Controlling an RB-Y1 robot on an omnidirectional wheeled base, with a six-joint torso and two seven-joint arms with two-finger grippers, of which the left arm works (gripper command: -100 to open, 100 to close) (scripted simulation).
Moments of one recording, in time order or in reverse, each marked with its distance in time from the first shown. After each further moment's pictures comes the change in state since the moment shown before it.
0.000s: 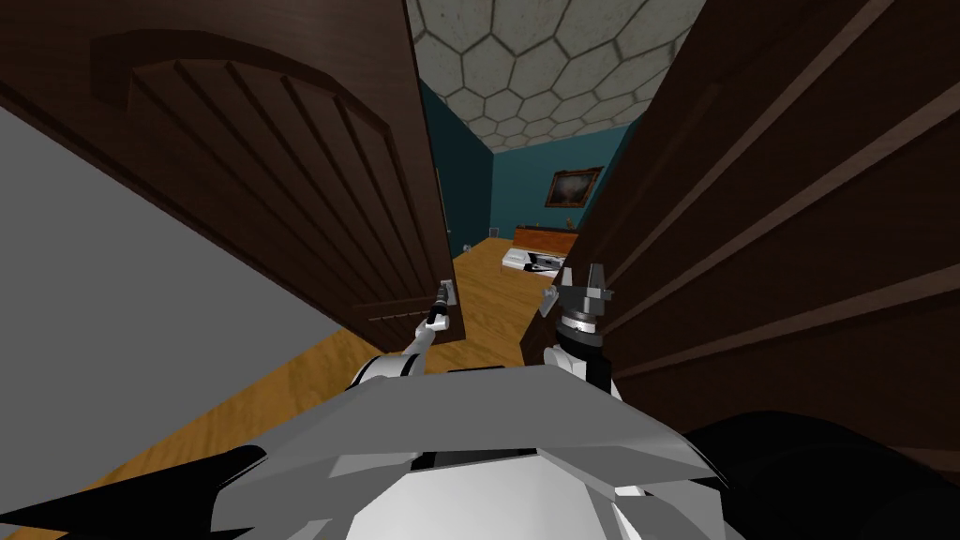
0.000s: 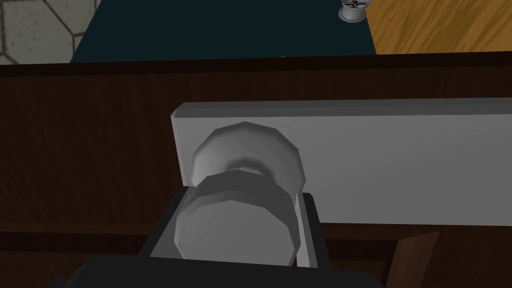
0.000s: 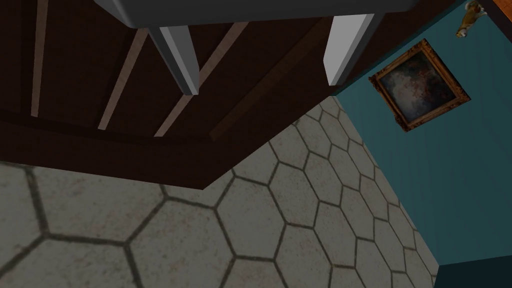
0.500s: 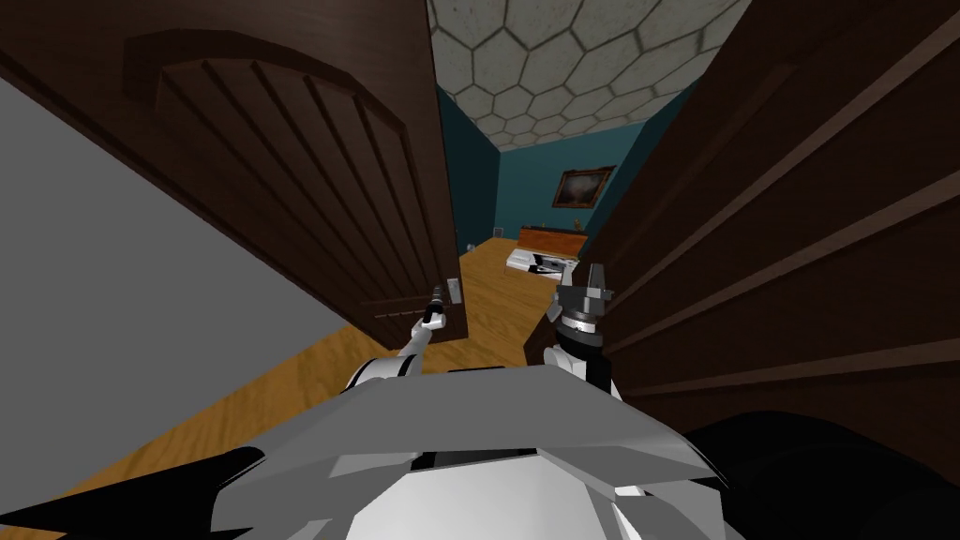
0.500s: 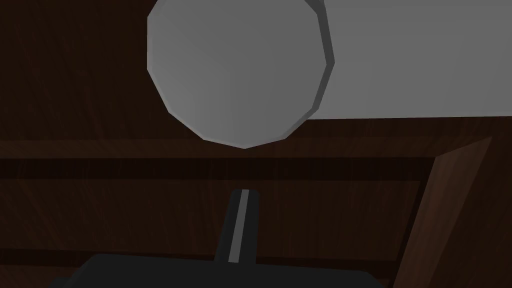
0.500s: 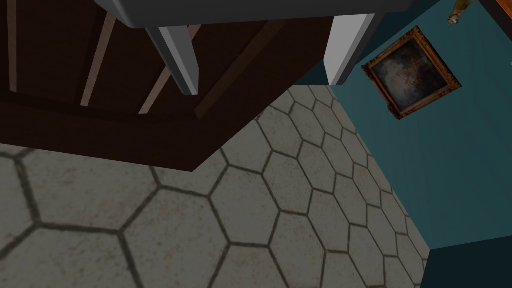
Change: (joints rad) arm 0.017 0.022 0.032 -0.054 -0.001 0.021 -0.020
